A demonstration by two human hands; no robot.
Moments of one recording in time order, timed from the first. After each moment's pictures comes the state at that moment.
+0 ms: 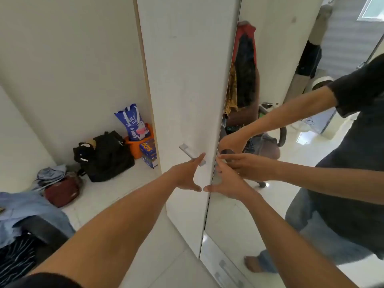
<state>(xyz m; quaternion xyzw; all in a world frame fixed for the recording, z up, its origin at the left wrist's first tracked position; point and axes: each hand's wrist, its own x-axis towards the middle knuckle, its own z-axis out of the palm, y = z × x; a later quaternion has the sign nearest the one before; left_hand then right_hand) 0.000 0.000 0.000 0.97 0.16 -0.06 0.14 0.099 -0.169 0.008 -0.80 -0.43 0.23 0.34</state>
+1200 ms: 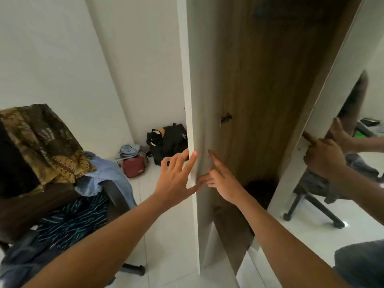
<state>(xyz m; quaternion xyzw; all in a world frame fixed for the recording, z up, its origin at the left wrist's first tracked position) -0.157 0.030 0.000 0.90 0.33 0.27 -0.11 0.019 -0.039 0.006 -0.63 -0.55 0.37 0.41</state>
